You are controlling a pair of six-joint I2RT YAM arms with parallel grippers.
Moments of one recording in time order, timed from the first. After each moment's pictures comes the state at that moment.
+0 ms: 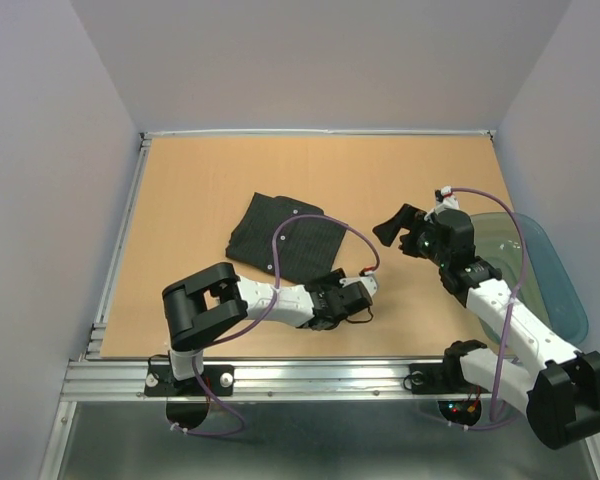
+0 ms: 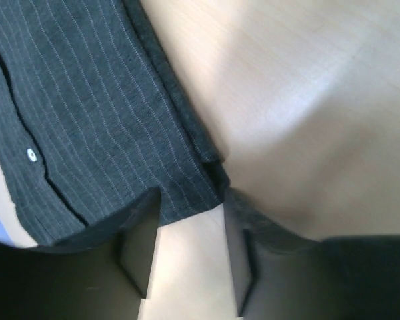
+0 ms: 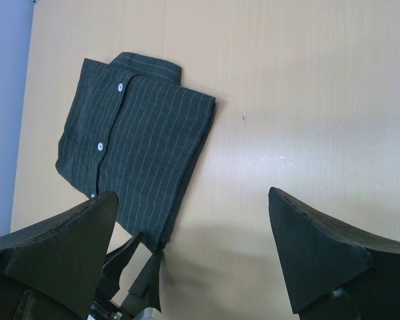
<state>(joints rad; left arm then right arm) -1.26 1.81 0.98 -0.22 -0.71 0.08 0.29 0.99 0.59 -0.01 -0.15 0.65</state>
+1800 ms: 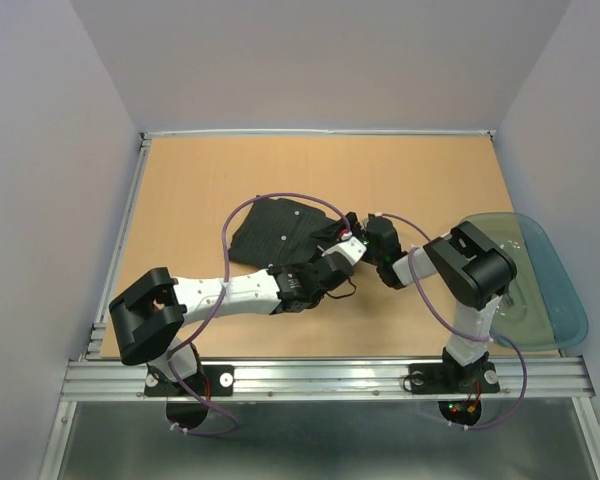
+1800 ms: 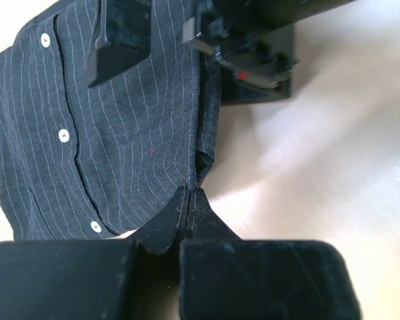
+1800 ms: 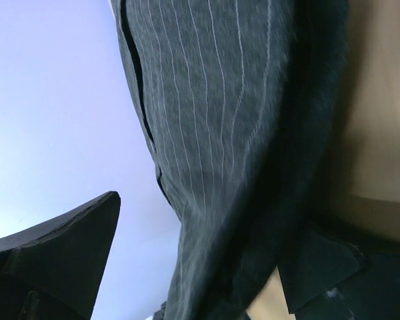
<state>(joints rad) -1.16 1.54 0.96 -0.26 -0.58 -0.10 0.53 1.87 0.64 0.82 -0.32 1.47</state>
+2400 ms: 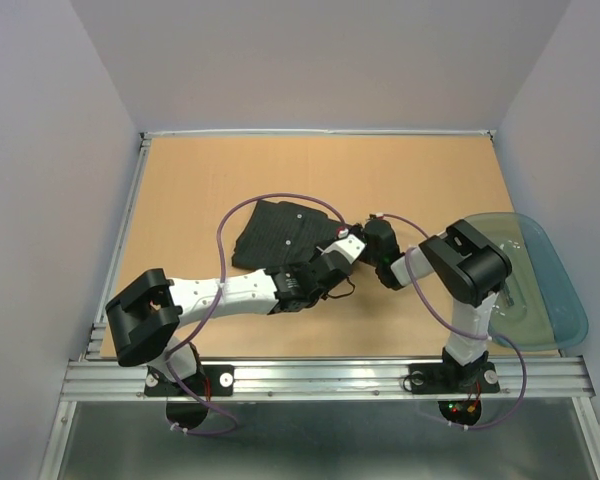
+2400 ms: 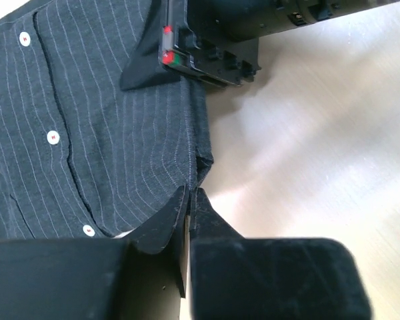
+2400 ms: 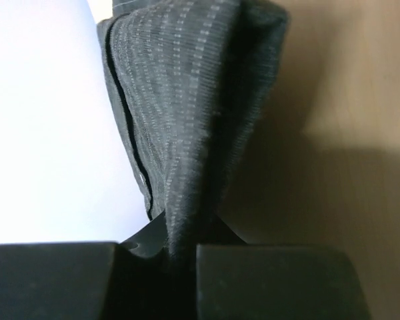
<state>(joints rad) -1.16 1.52 0.96 -0.26 -0.51 -0.18 0.54 1.93 0.66 0.85 -0.26 1.45</state>
